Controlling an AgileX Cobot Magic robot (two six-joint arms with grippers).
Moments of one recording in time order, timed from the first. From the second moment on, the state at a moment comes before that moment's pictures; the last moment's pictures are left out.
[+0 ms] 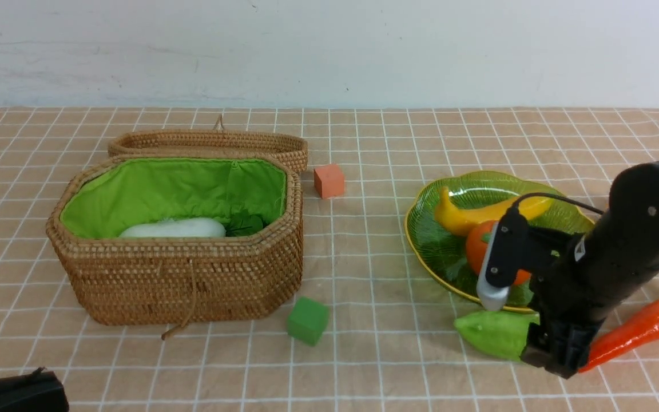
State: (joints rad) right arm 0.30 1.66 -1.02 0.10 0.70 -0.94; left arm -0.90 0.34 -0.60 0.03 0.54 -0.29
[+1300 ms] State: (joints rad) right arm 0.43 1.79 -1.03 0.12 0.72 -0.46; left arm -0.90 0.34 -0.60 0.07 0.57 -0.29
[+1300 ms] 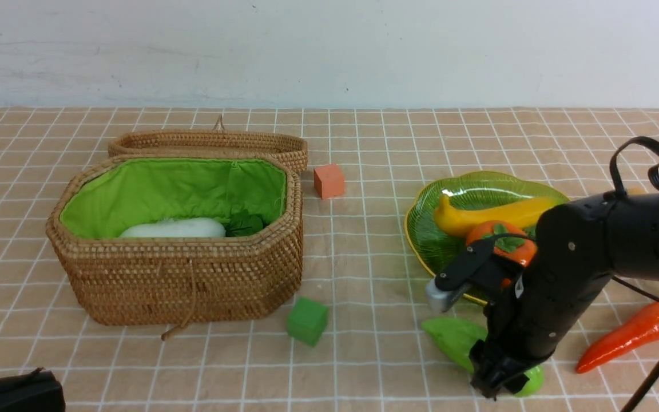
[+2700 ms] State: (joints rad) right arm 0.72 1.70 -1.93 -0.18 1.25 0.08; left arm -0.90 0.34 -0.60 0.15 0.59 -0.28
